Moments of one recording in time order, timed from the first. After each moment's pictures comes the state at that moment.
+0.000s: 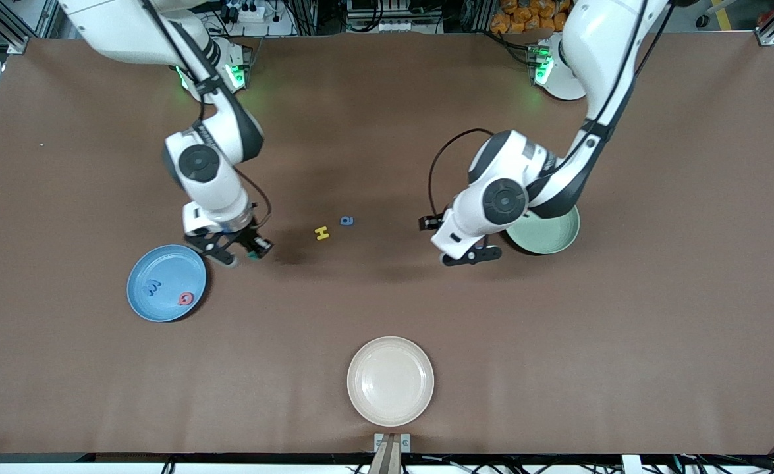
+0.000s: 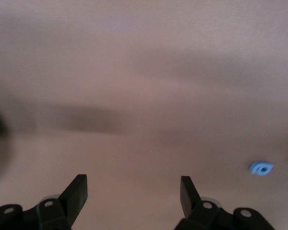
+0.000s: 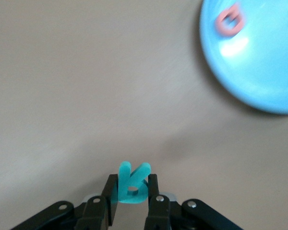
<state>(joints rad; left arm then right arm) -0.39 0.59 -0.26 -1.63 -0.16 2.08 -0.71 0.16 0.33 0.16 -2.15 -0.30 2.55 1.05</state>
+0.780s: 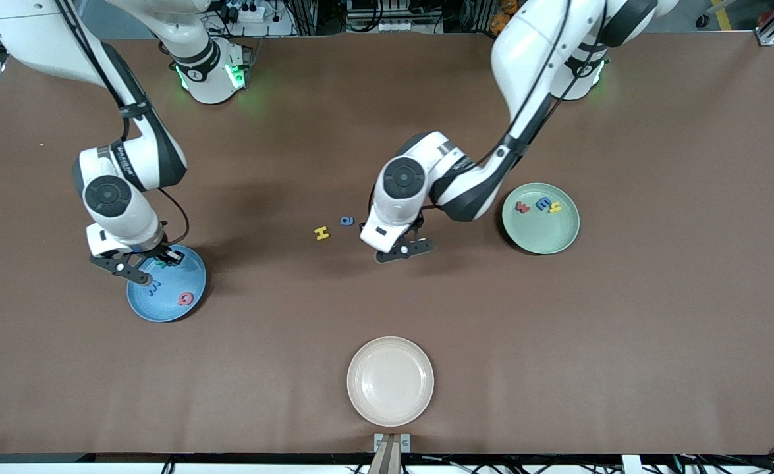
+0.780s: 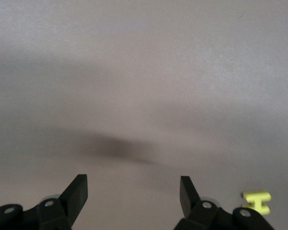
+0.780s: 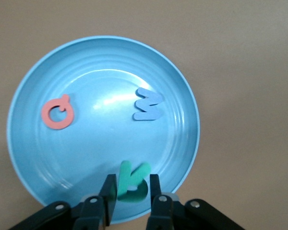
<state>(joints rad) -0.66 0.83 -0.20 -1.37 0.07 2.20 -1.09 -0.13 0.35 0.15 -2.14 -0.50 2.45 0.79</state>
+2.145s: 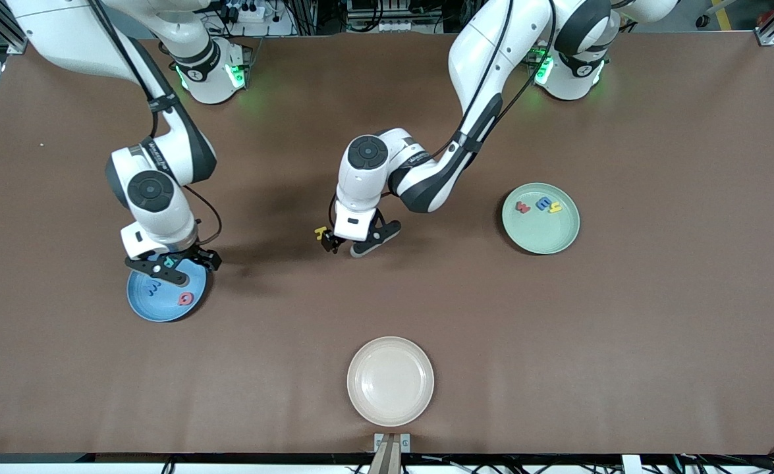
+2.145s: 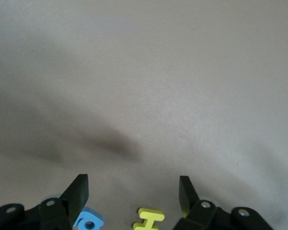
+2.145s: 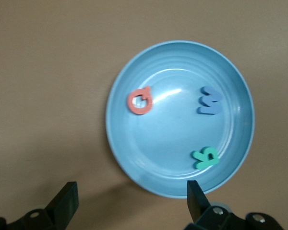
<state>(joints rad) -0.84 0.93 -0.07 -1.25 0.02 2.45 -1.63 0.02 0.35 0.18 -2.08 -0.50 2.40 0.88</state>
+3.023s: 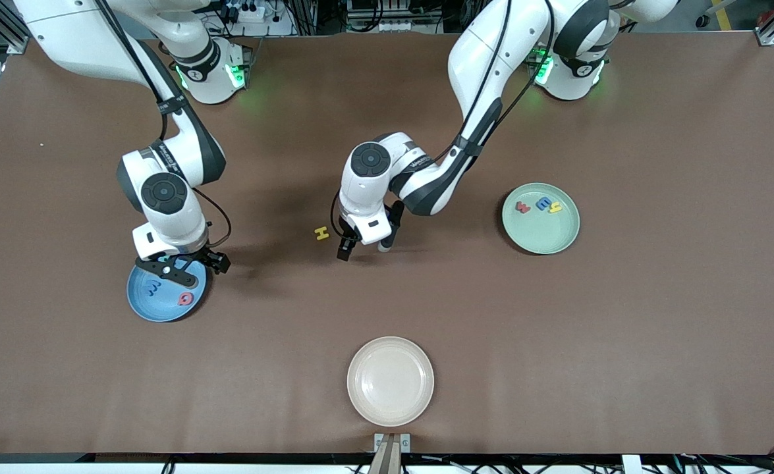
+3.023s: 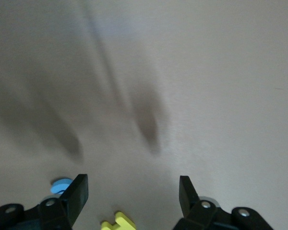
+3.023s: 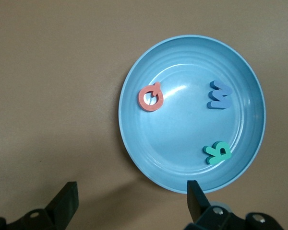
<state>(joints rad) -0.84 0.96 -0.07 -1.26 -0.02 2.42 -2.15 0.04 0.38 0.17 -2.06 -0.50 2.39 0.91</state>
